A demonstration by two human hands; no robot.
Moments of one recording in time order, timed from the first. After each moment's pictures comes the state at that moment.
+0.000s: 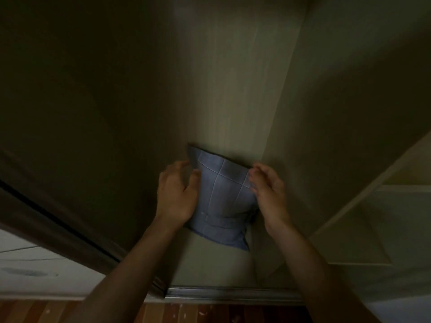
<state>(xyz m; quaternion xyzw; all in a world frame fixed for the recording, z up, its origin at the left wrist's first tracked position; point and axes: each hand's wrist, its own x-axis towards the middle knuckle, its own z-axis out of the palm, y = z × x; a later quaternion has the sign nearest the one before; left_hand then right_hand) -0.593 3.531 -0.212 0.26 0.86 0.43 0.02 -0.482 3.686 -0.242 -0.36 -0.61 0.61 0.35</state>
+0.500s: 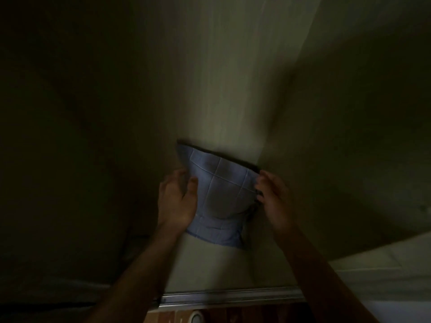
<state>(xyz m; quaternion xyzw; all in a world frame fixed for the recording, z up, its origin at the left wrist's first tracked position) -0.669 3.590 -0.279 0.24 0.85 0.46 0.11 -0.530 3.740 -0.302 -0.42 -0.61 0.59 0.33</state>
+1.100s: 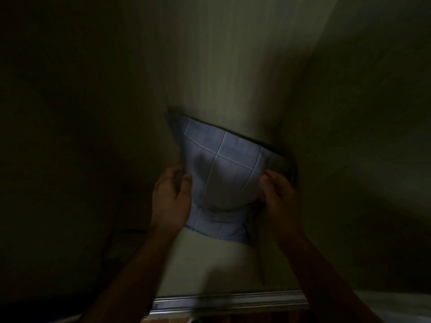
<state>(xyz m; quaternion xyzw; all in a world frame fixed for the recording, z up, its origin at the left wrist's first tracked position) -0.708 3.632 -0.475 0.19 0.82 0.52 0.13 -0.554 3.782 -0.484 -0.42 -0.61 0.59 0.32</state>
